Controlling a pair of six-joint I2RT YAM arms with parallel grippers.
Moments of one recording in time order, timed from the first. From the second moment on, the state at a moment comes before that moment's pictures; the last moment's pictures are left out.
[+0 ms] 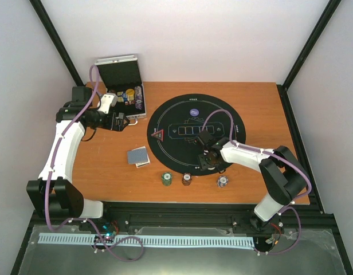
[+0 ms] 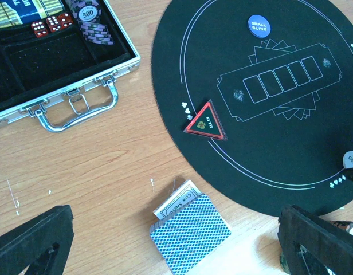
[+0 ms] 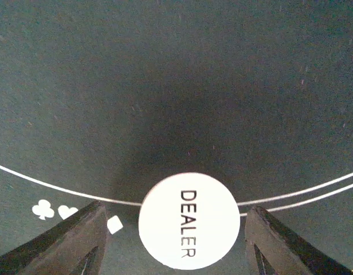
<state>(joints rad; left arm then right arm) 0.05 1.37 1.34 -0.94 0.44 0.18 0.68 1.63 0.93 -0.61 0.15 0.36</state>
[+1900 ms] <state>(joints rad) 0.06 1.35 1.34 -0.96 0.31 0.20 0.93 1.53 1.23 -0.77 0.23 0.45</state>
